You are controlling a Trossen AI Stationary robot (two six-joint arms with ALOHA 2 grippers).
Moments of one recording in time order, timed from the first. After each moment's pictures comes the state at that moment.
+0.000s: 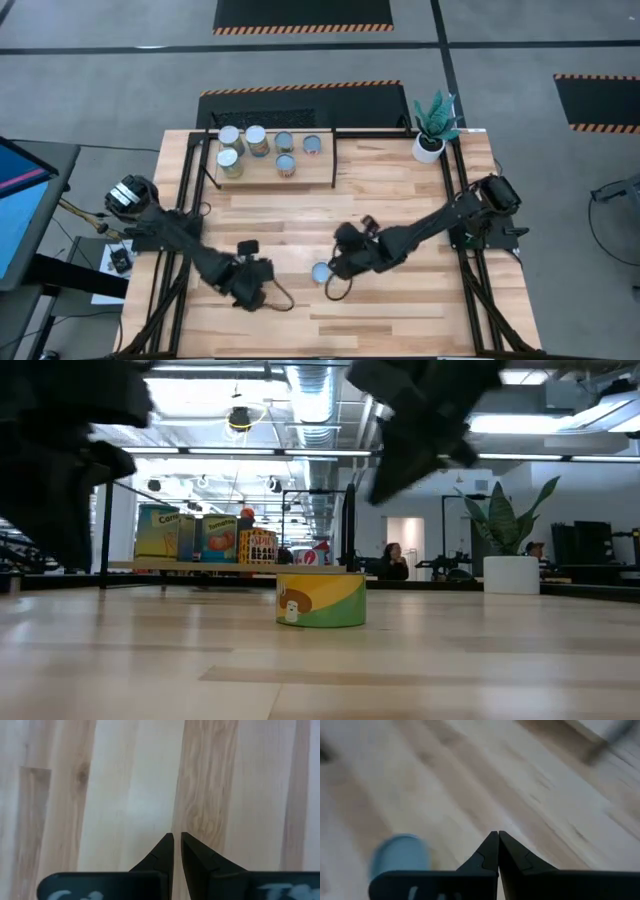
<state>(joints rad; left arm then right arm) -0.66 1.62 0.92 -0.66 -0.38 -0.74 0.37 1.80 1.27 -0.55 0.60 0.88</state>
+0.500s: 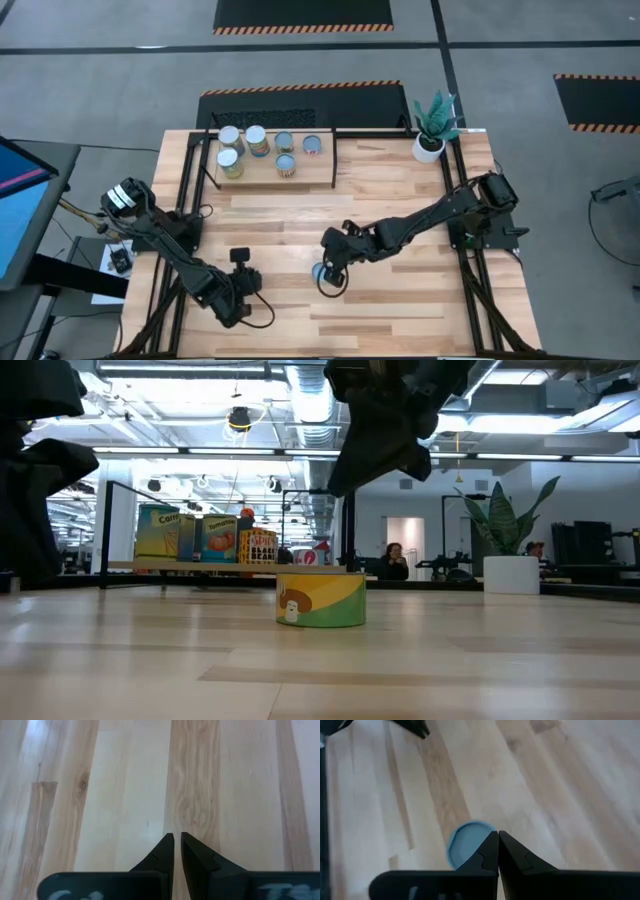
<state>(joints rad) -0.83 1.62 0.80 -0.53 -0.59 -0.78 0.30 1.80 1.27 -0.35 0.24 0.64</state>
